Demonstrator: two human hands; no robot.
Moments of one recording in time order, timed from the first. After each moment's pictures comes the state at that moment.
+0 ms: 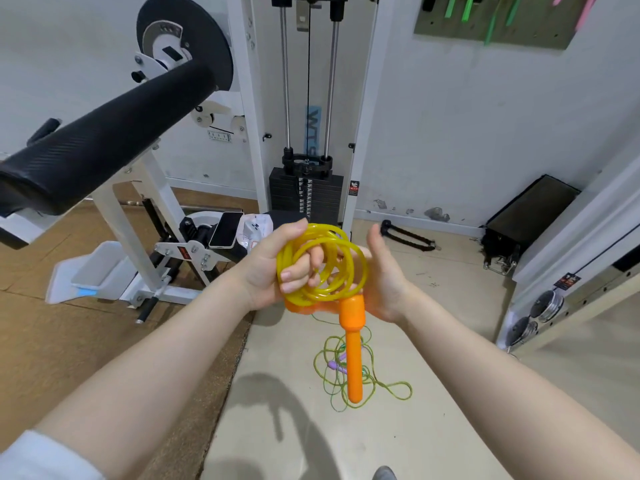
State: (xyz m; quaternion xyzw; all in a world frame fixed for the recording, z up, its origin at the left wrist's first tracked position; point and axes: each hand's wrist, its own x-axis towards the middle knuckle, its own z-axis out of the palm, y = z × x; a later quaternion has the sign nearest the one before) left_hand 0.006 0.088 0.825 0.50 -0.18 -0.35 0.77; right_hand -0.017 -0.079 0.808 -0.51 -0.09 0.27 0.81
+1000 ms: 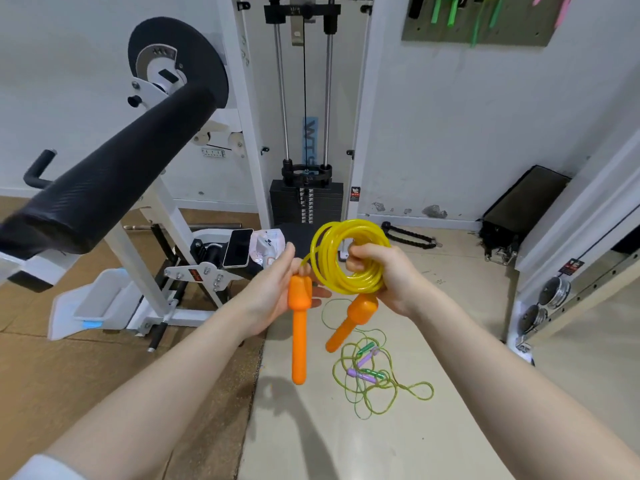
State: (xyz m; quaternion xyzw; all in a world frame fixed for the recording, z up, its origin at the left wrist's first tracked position) left_hand 0.041 0.159 0.788 0.63 -0.10 -0.33 0.70; right_hand 0.010 -0.030 0.817 -0.57 0.05 0.11 0.81
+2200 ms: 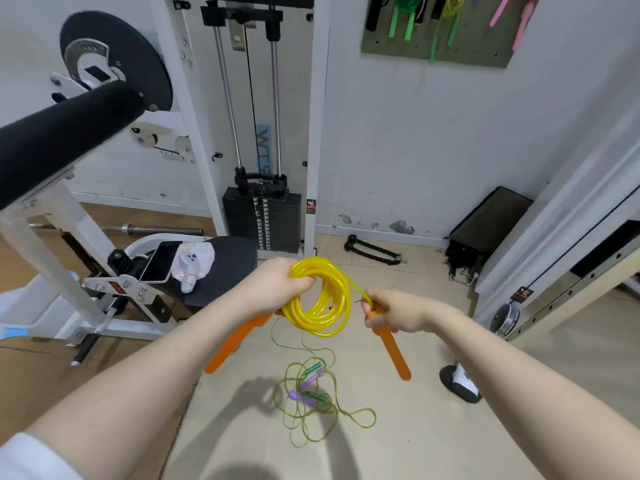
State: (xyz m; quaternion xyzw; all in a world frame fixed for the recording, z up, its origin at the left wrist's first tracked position) left_hand 0.070 -0.060 0.815 0.89 -0.16 -0.16 0.40; right_hand 0.037 -0.292 0.776 -0.89 -0.05 0.29 0.35
